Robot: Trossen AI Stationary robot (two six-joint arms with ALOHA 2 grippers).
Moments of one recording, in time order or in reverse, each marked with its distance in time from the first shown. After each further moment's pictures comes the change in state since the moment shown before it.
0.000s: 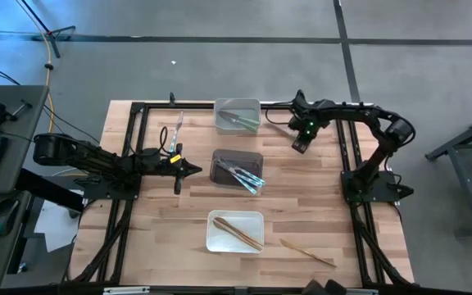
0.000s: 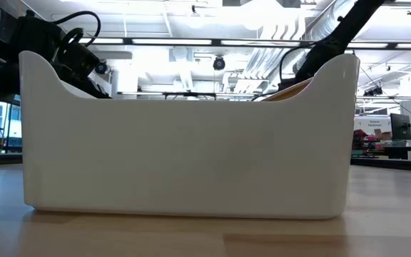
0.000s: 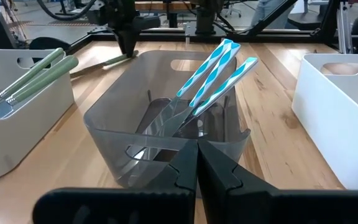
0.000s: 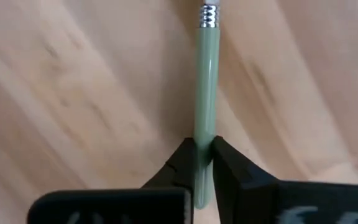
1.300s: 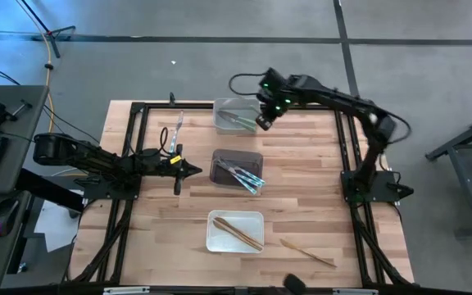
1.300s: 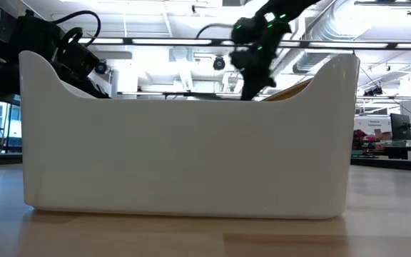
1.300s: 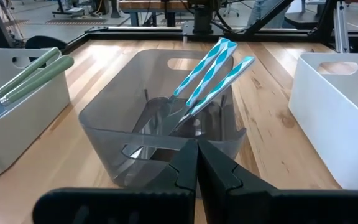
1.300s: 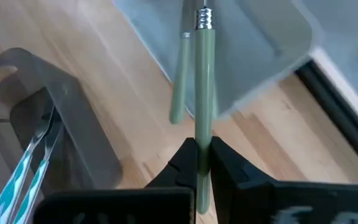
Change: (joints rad) left arm -0.011 0.000 0.000 -0.003 -0.001 -0.005; right arm 0.230 0.087 0.712 -0.209 -0.064 0.313
